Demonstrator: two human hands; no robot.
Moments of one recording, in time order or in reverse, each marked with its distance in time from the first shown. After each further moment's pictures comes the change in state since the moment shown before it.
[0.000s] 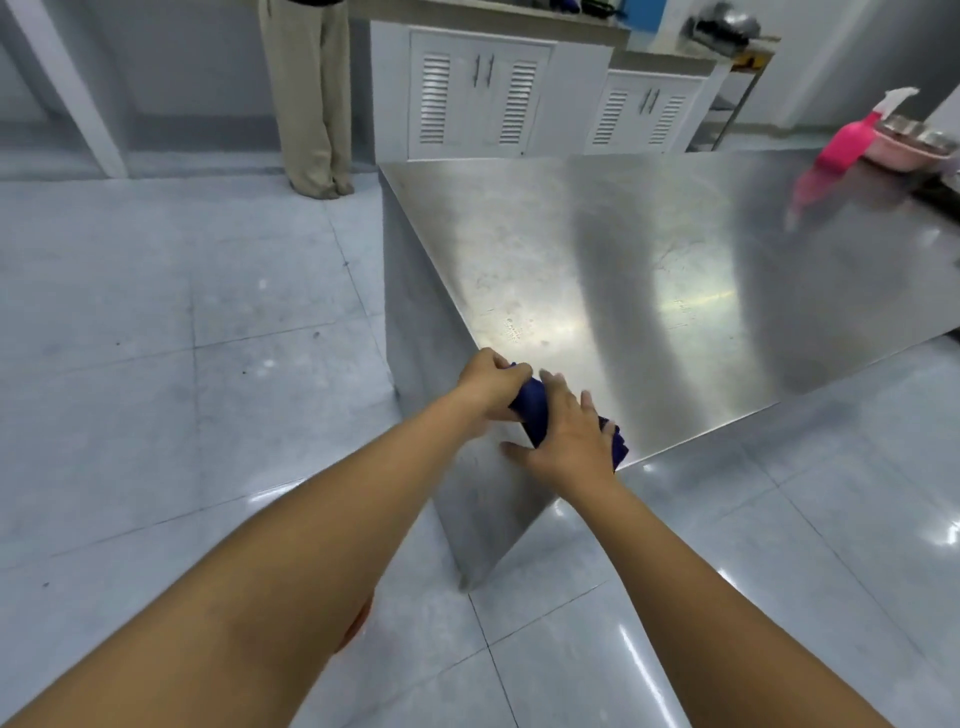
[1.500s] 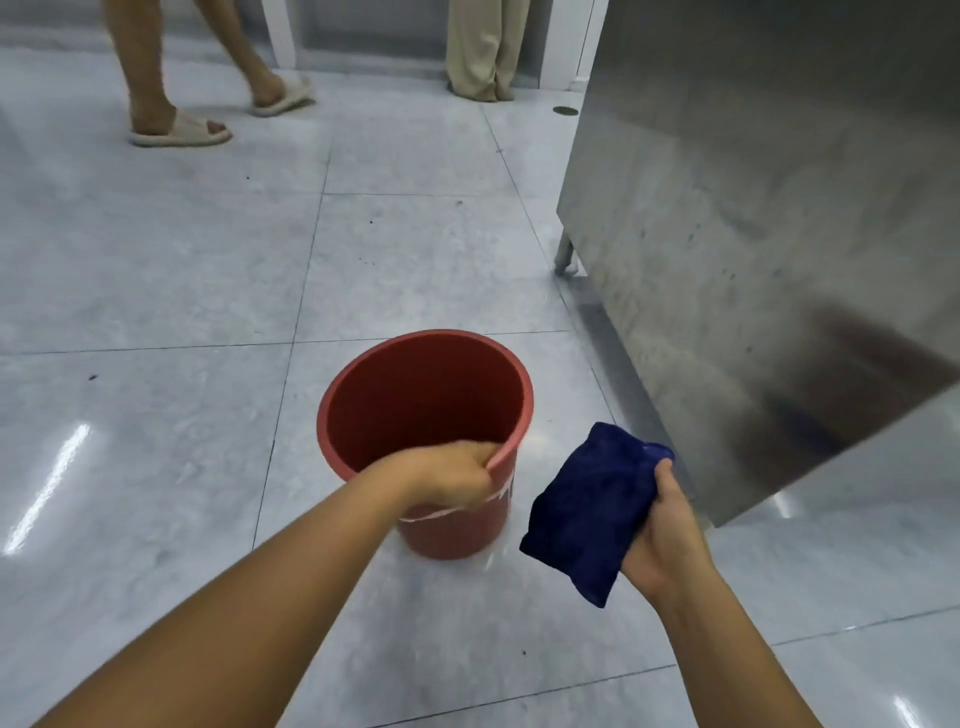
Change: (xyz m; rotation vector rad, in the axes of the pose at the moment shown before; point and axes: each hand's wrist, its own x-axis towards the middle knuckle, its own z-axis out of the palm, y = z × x) left_hand 0.118 -0.600 -0.208 0.716 -0.293 -0.095; right_hand -0.021 0.114 0.603 1.832 -0.358 0.587
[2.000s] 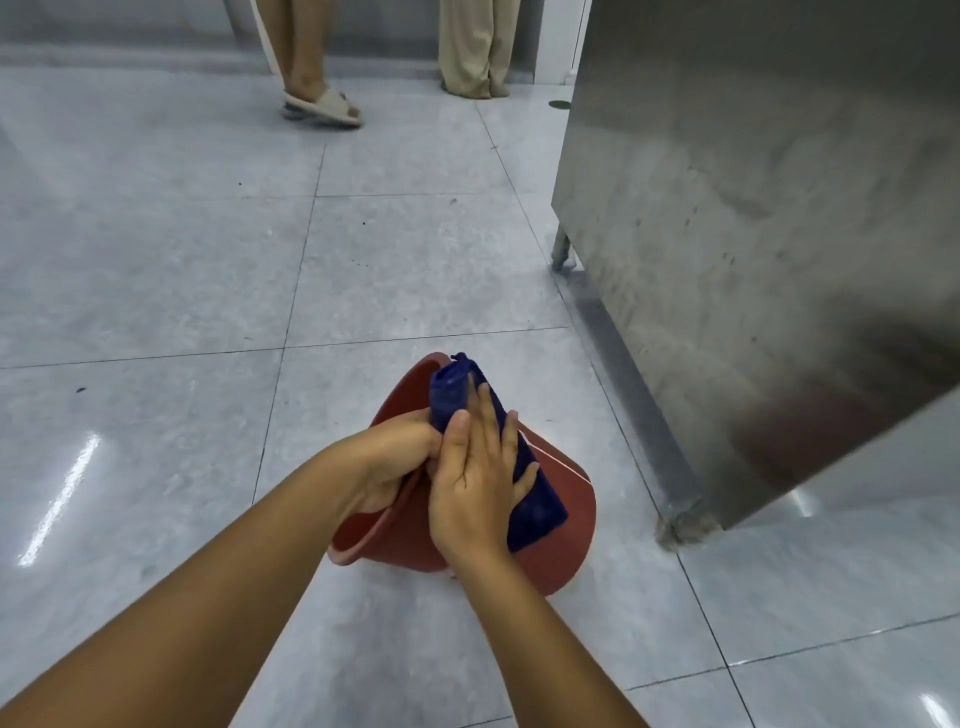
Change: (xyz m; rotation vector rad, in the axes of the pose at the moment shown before) left_hand -0.001 -0.009 -0.016 -0.678 0.160 0.056; right_hand 0.010 0.106 0.100 -1.172 -0.014 -0.740
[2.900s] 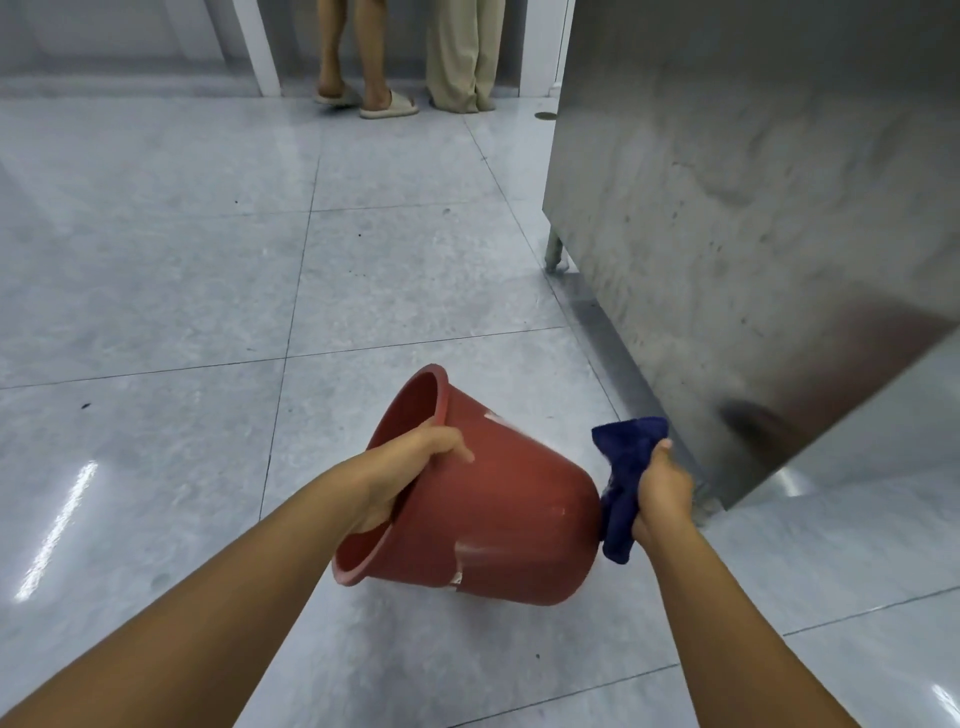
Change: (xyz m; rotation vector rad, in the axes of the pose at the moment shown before) left_hand -0.025 -0.016 -0.002 -0.039 -0.025 -0.112; right_hand 0.066 0.126 -0.114 0.388 0.391 0.619
